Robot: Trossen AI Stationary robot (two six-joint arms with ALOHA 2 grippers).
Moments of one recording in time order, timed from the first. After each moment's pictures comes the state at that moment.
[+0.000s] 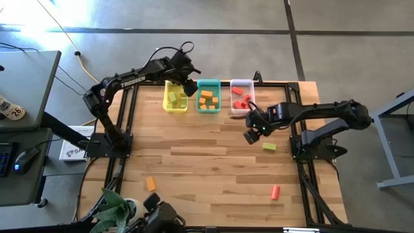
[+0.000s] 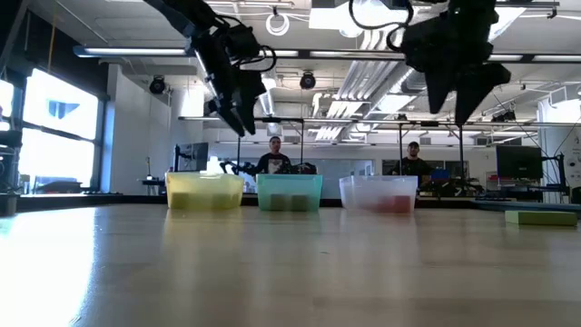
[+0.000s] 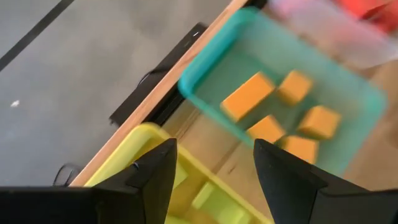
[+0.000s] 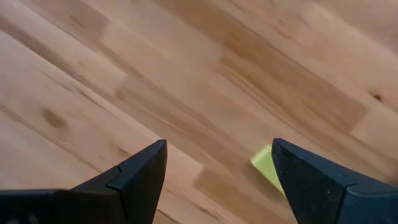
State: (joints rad) left arm 0.78 1.72 1.44 -0.70 -0.06 0.03; right arm -0.04 1.31 1.09 -1.10 0.07 0.95
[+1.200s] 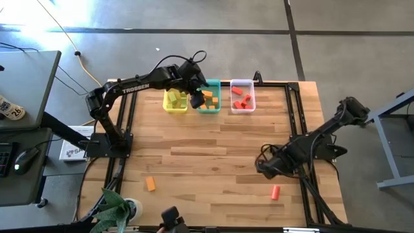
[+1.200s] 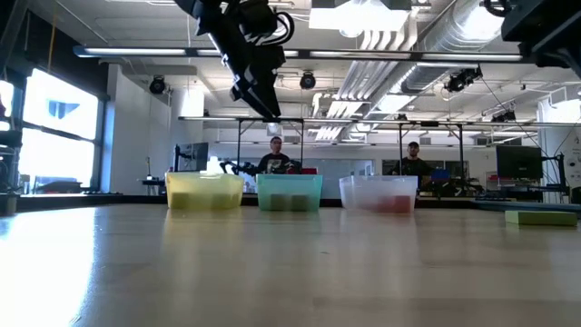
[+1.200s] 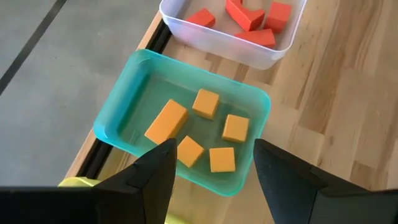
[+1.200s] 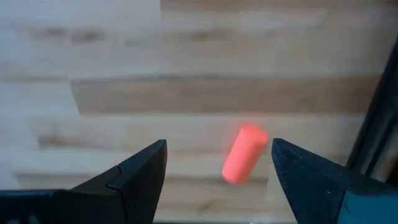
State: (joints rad) left arm 0.61 1.72 1.50 -0.69 0.00 0.13; right arm 0.57 1.31 0.96 -1.06 -0.11 2.15
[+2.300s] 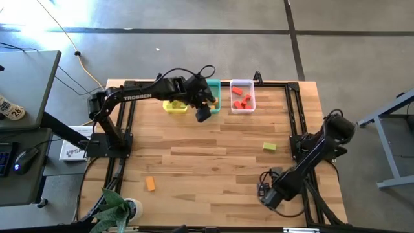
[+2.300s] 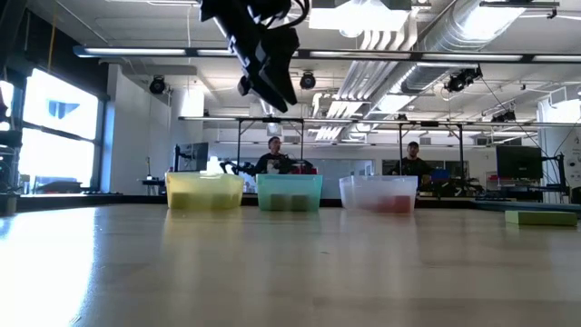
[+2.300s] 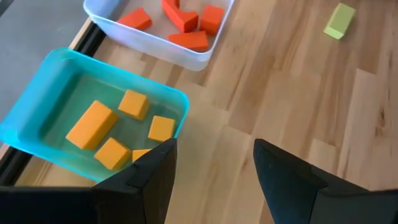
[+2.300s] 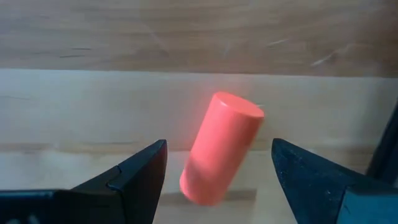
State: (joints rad) left arm 0.44 1.72 1.50 -0.69 0.00 -0.05; right arm 0.84 1.66 0.96 -0.86 -0.14 2.36
